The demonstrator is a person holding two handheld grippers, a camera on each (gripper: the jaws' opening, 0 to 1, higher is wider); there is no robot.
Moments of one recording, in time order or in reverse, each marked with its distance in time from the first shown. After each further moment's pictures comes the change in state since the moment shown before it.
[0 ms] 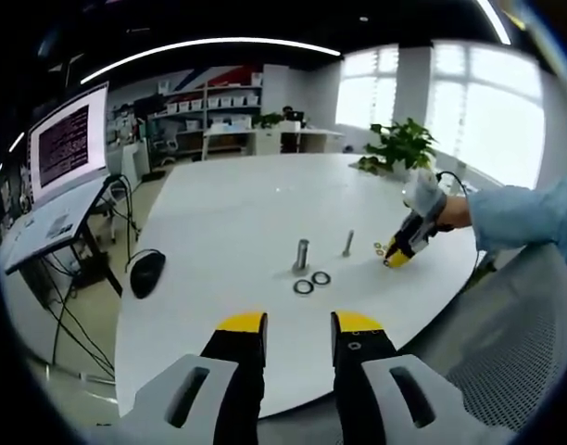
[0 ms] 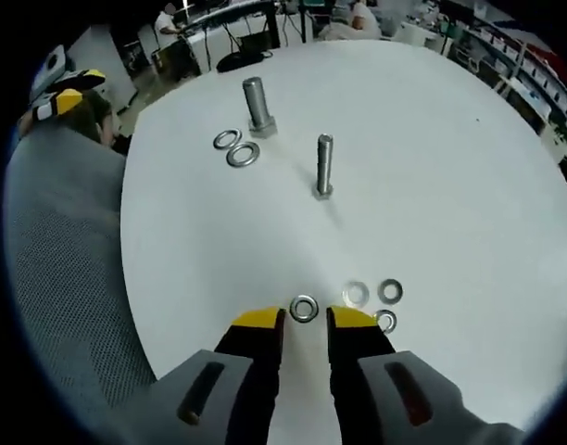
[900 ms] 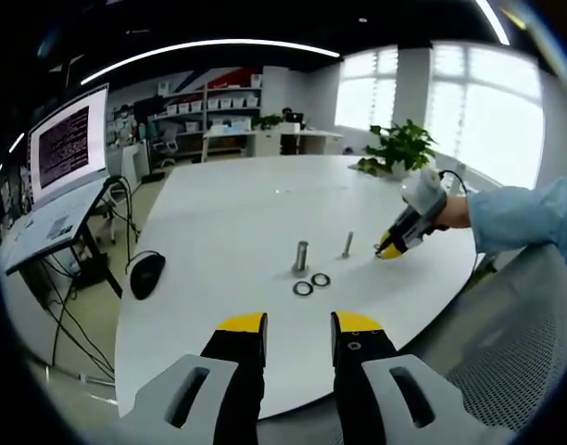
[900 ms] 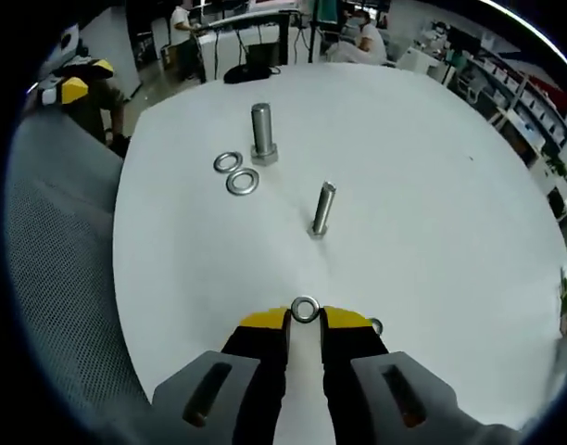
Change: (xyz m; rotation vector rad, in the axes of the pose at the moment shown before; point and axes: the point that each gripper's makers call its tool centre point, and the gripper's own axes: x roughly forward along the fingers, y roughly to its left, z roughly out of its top) left arm 0.000 0.000 0.001 0.003 -0.007 -0.002; right arm -0.015 -0.011 0.048 -0.073 -0.189 -0.110
